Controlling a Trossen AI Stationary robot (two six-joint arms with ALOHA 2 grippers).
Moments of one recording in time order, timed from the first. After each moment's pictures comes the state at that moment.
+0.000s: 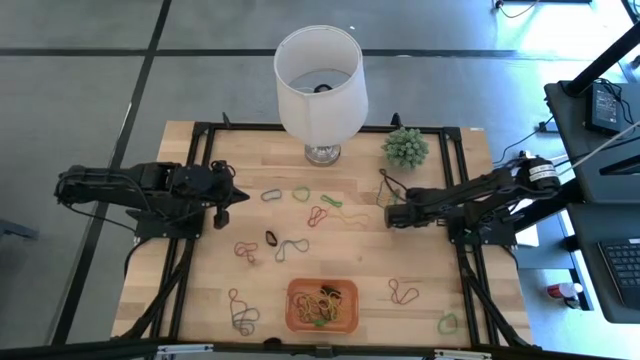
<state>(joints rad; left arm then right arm) -0.01 0.59 0.65 -0.71 -0.16 -0.17 0.08 1.47 0.61 -0.80 0.18 1.70</state>
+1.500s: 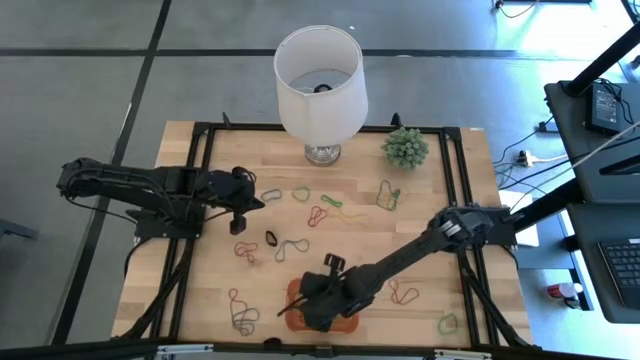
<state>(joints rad) -0.04 0.80 0.65 -0.53 -0.11 -0.22 0.52 2.31 2.09 -0.97 0.33 0.75</state>
